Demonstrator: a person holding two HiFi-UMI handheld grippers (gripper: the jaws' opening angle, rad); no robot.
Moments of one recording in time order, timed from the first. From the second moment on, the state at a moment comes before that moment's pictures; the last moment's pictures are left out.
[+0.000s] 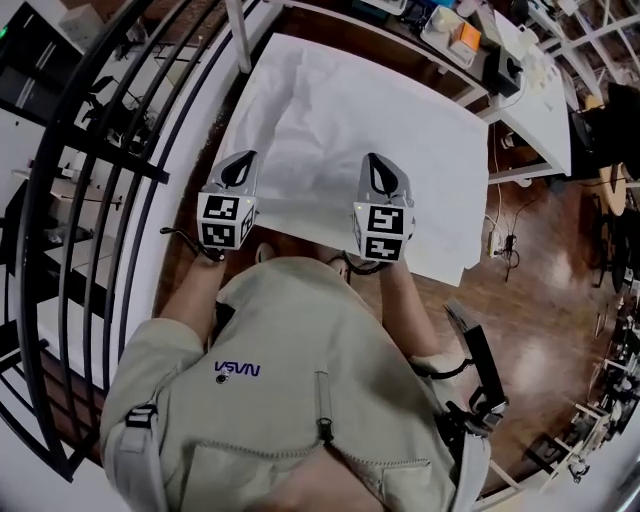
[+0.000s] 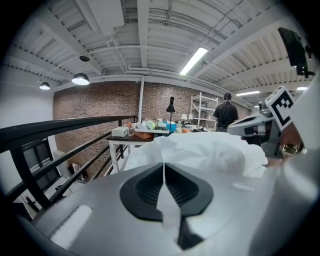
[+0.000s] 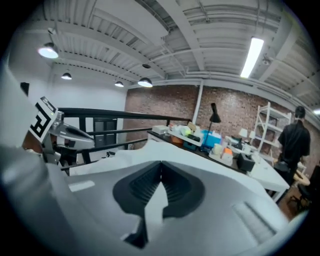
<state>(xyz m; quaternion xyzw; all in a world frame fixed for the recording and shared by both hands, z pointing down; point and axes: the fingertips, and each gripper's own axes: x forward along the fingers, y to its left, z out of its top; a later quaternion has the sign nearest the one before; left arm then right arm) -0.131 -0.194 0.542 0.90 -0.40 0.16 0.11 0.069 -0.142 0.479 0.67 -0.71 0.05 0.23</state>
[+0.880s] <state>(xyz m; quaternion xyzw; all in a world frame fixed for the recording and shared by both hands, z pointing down) -0.092 -0.172 0.615 0.95 -0.18 0.16 0.22 -0.073 -0.172 0.587 0.53 -0.73 0.05 0.43</state>
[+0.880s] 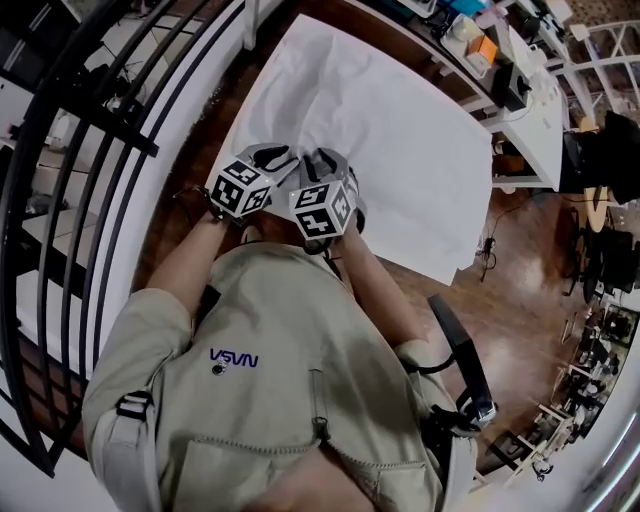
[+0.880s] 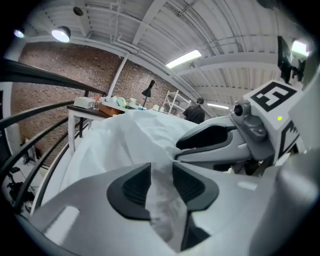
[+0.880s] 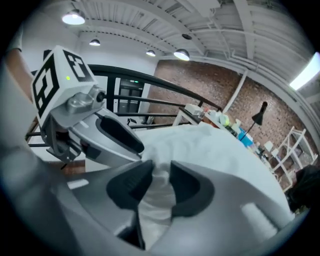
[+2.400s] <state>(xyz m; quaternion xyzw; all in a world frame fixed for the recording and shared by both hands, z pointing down) -0.107 -0.160 0.604 0.94 -0.22 0.15 0.21 -0.008 -0.104 0.568 0.64 -0.68 0.14 0.31</state>
